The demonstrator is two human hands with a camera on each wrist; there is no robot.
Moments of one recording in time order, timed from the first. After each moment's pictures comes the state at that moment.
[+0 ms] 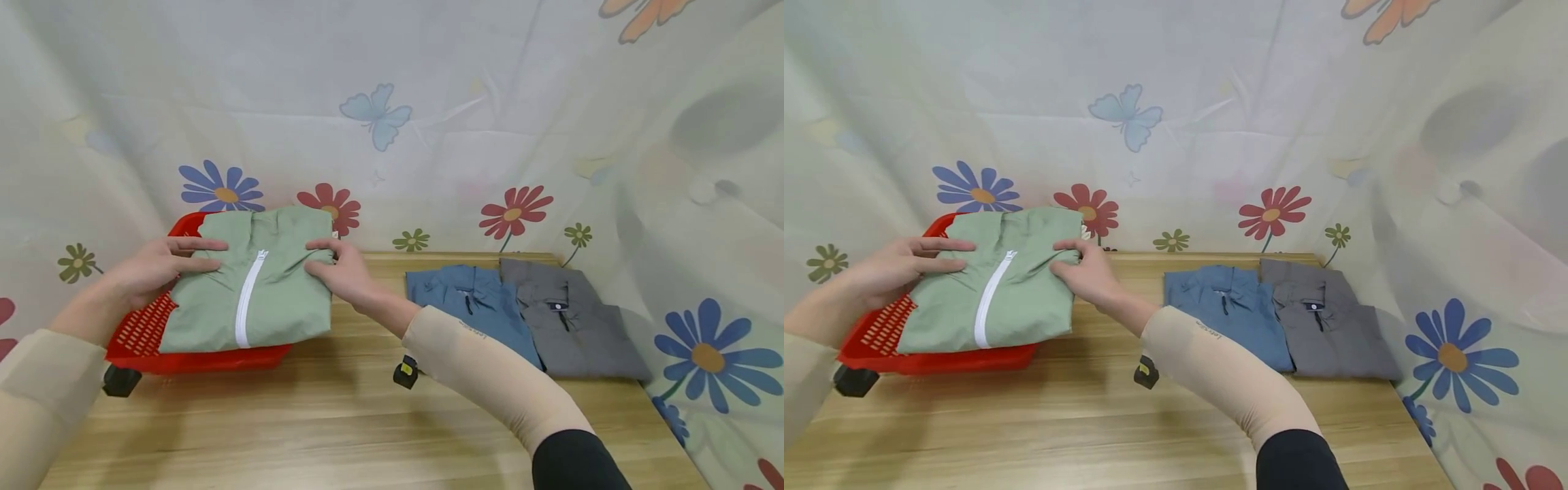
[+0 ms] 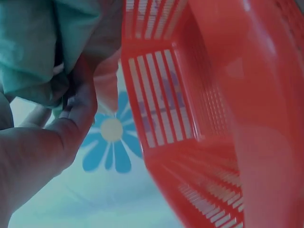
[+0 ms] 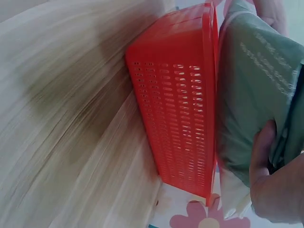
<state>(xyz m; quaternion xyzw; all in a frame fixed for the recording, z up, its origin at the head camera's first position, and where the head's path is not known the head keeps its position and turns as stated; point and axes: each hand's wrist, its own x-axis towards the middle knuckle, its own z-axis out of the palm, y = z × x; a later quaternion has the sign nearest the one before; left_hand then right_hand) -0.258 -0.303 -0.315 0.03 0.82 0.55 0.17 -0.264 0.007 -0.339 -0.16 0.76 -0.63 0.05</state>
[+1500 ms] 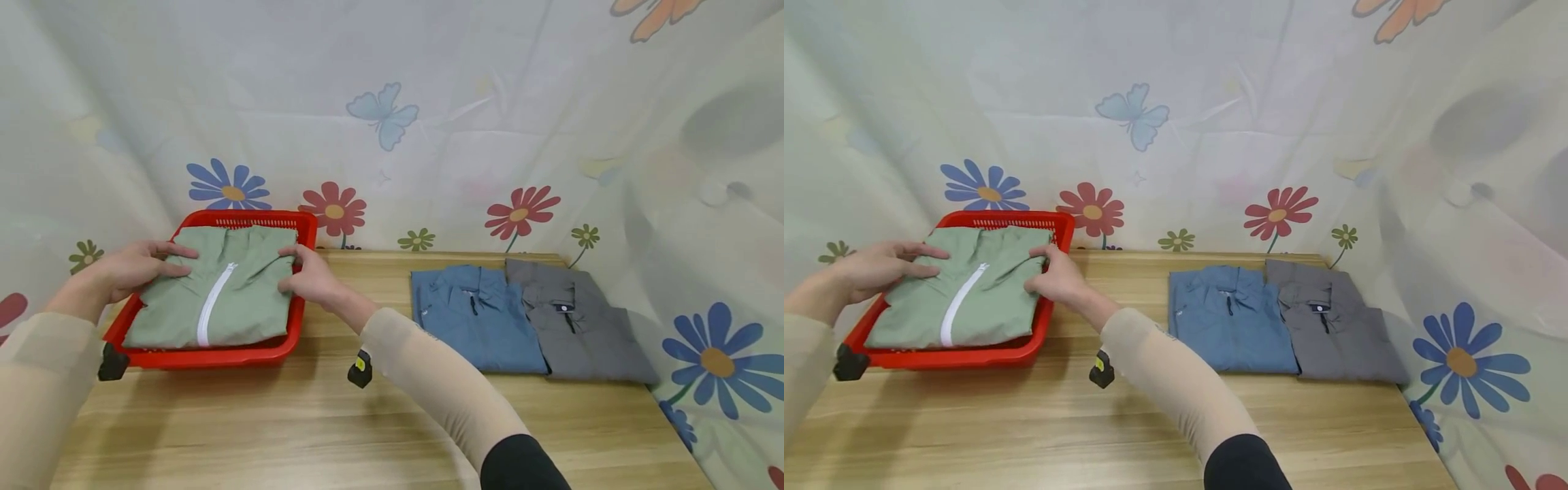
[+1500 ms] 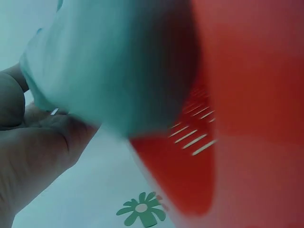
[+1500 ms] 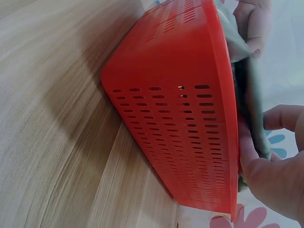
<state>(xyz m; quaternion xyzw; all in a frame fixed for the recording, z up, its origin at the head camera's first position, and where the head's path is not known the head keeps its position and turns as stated) -0.286 -0.367 -0.342 0.01 0.88 0.43 0.20 -0.287 -0.051 -0.370 -0.18 0.77 -0.60 0.13</state>
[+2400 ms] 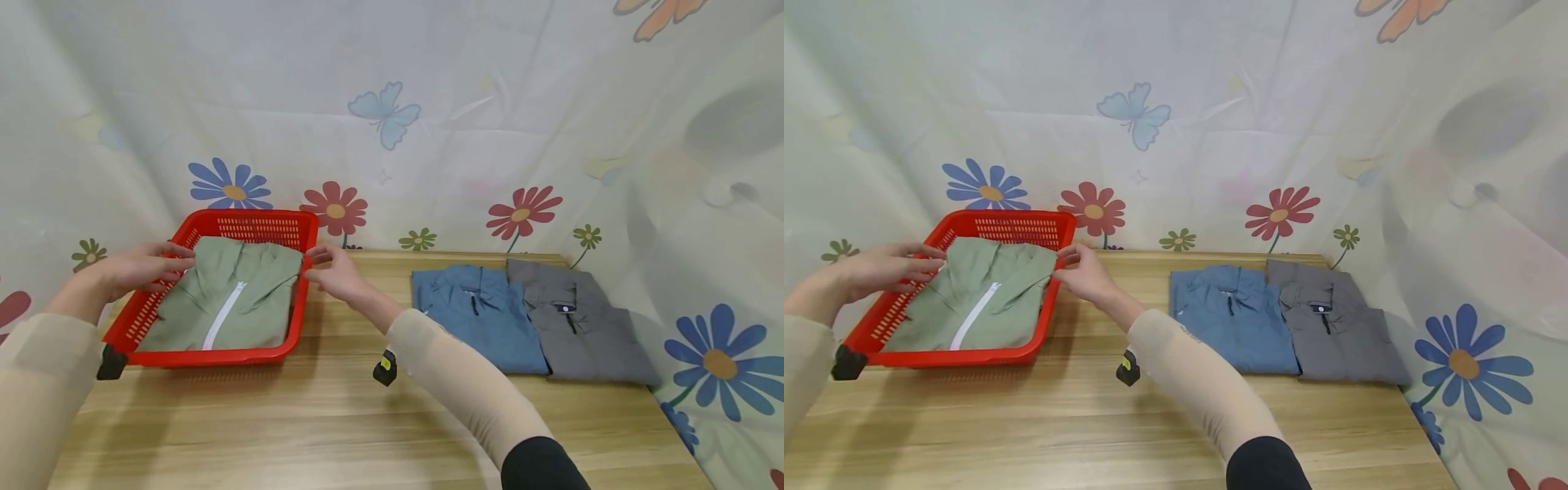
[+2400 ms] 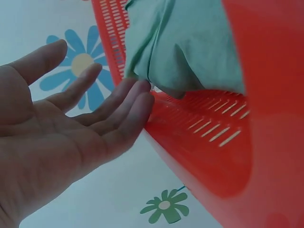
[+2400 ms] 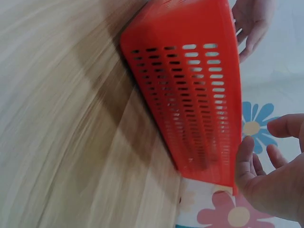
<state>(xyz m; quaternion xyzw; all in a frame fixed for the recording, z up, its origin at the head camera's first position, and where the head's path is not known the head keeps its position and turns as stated) -0.274 -0.356 -0.331 0.01 0.91 0.37 0.19 -0.290 -0.014 -0.375 -0.17 0.76 -0.62 0.11</state>
